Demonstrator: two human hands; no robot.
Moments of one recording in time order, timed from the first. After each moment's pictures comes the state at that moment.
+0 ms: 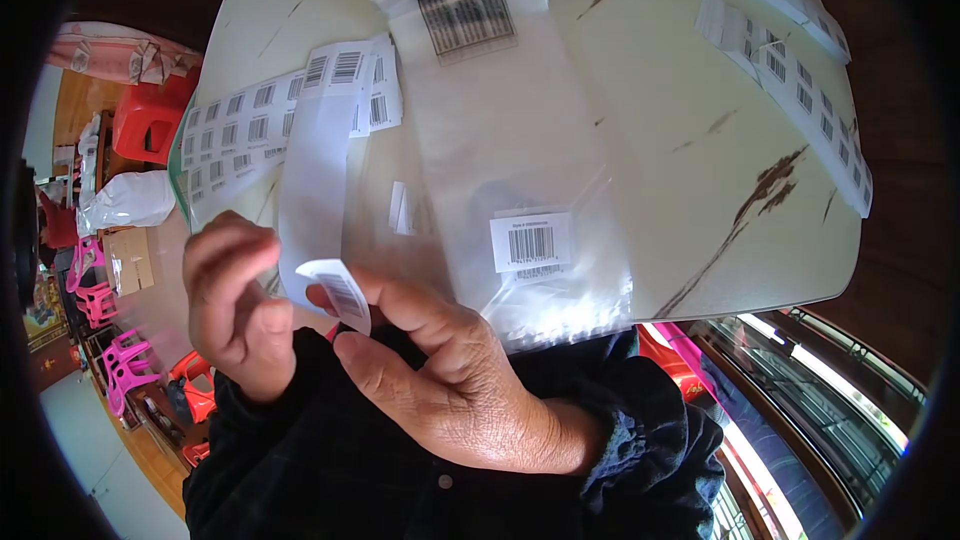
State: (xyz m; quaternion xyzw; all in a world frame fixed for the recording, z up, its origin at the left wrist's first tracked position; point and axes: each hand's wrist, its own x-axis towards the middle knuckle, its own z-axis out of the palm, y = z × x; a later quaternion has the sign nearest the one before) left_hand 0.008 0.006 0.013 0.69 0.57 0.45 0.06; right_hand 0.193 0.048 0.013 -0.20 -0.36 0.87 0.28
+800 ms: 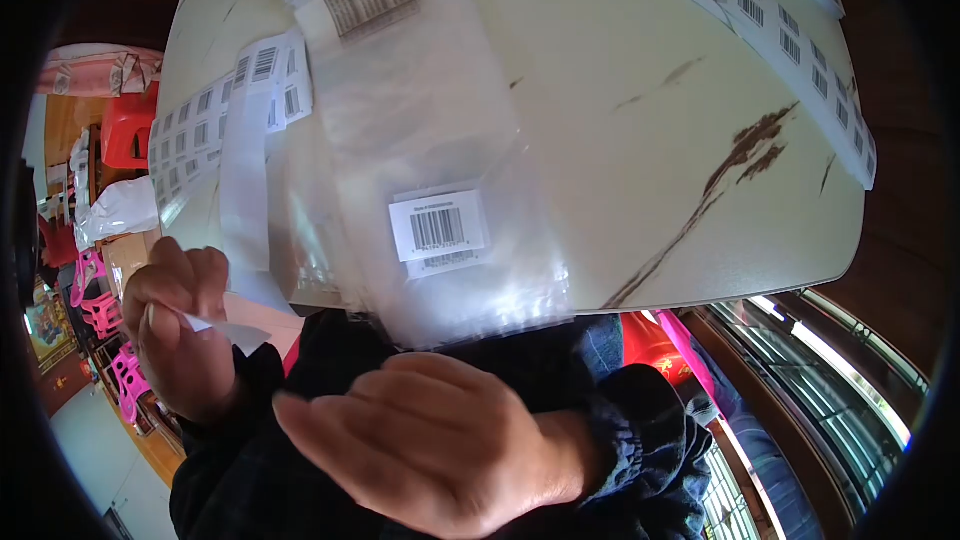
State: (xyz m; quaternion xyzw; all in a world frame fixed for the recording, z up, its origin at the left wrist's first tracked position) left_hand 0.030 0.005 0.032 0.45 0.52 0.63 0.35; right_hand 0.248 0.047 0.013 -0.18 -0.77 0.45 0.42
